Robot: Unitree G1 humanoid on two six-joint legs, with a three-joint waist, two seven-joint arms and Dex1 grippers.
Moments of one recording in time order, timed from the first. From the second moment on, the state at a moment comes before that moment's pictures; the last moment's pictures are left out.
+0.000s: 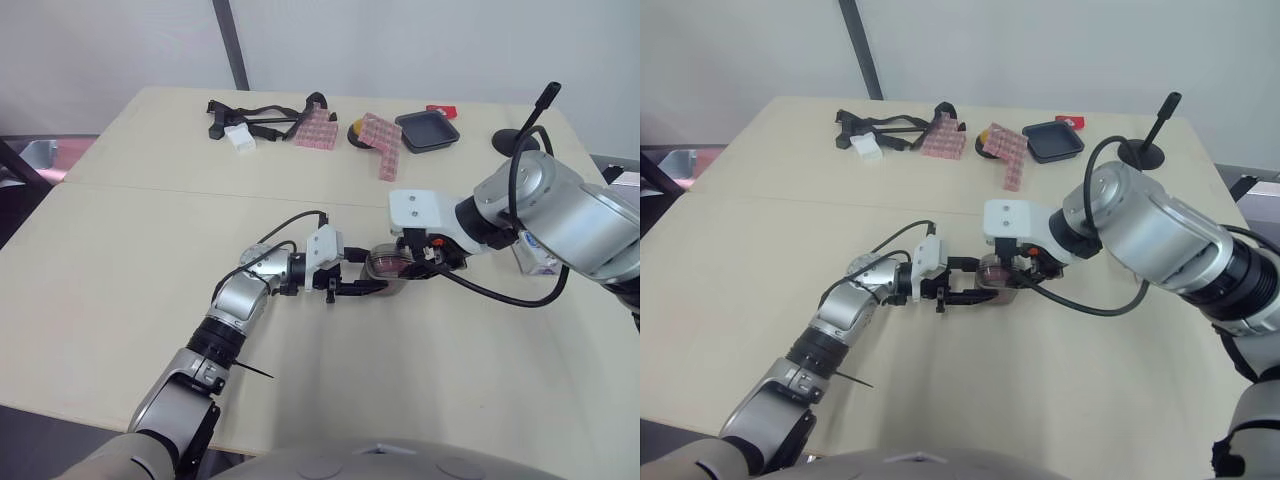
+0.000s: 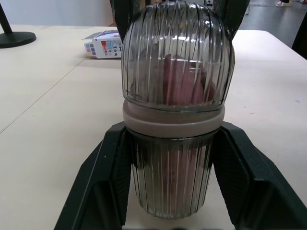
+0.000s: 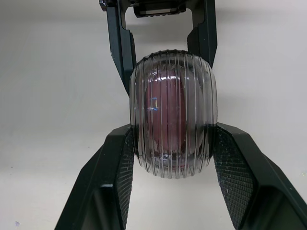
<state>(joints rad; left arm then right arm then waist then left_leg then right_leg) -0.46 0.17 -0.33 0.27 -0.23 -0.05 -1.16 -1.01 -0.94 0.66 -0.52 0.32 1.19 1.20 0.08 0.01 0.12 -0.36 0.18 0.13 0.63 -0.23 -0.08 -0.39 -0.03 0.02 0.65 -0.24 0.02</state>
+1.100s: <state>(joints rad) -0.46 0.18 -0.33 0.25 -0.24 -0.05 -1.18 -0.70 -1.03 0.49 -0.48 0.34 1.07 1.15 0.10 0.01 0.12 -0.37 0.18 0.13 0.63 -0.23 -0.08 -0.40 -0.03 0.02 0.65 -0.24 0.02</state>
